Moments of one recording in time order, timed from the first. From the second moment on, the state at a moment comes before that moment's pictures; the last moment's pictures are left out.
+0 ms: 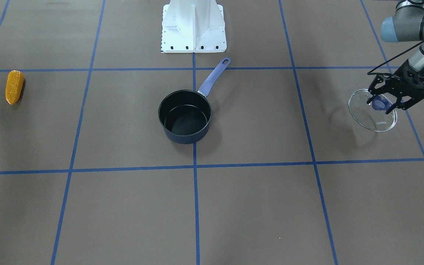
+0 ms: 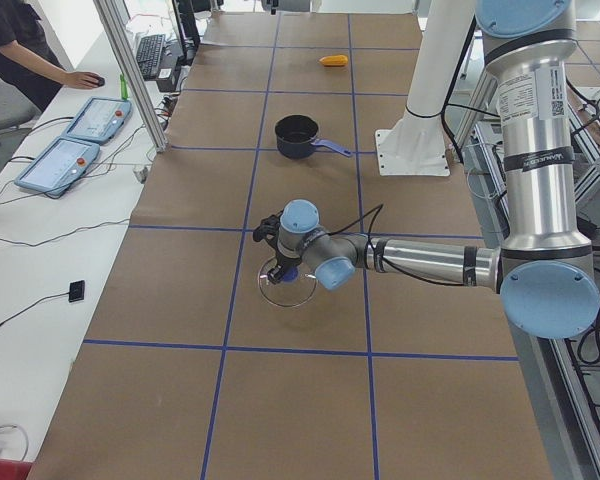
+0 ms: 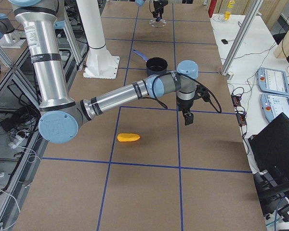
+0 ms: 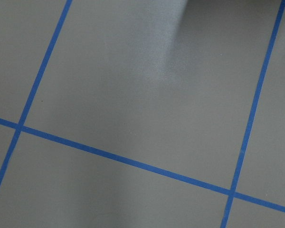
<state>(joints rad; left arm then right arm) -1.03 -1.40 -1.68 -2.40 -2.19 -0.22 1.39 -1.39 1.79 -1.63 2.26 0.06</state>
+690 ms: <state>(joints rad) -0.96 -1.40 -1.61 -2.47 -2.10 -0.23 1.39 -1.39 1.79 -1.63 2.25 0.06</state>
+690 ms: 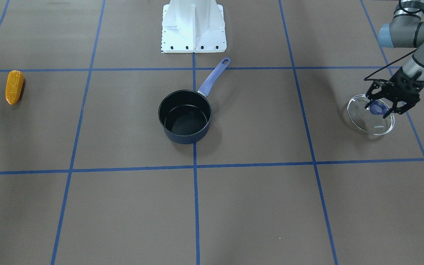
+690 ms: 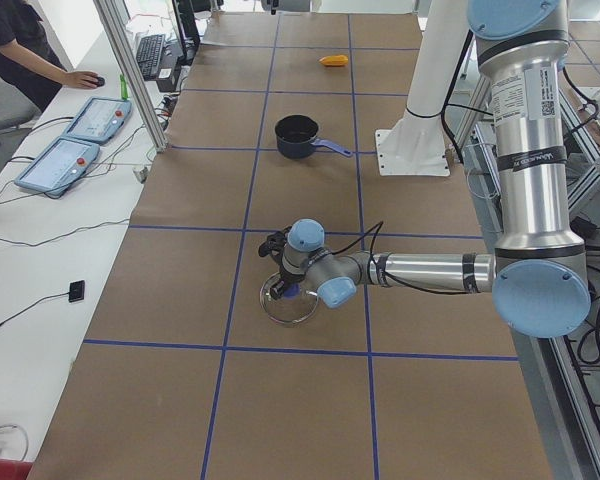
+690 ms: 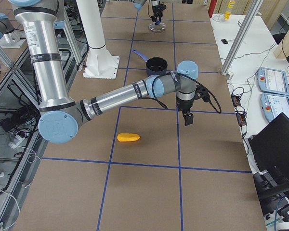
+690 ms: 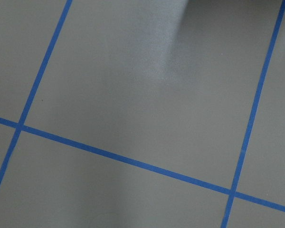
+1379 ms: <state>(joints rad) -1.27 -1.48 -1.70 -2.07 -2.32 -0.10 1.35 -1.40 1.85 -1.63 2.26 0.24</state>
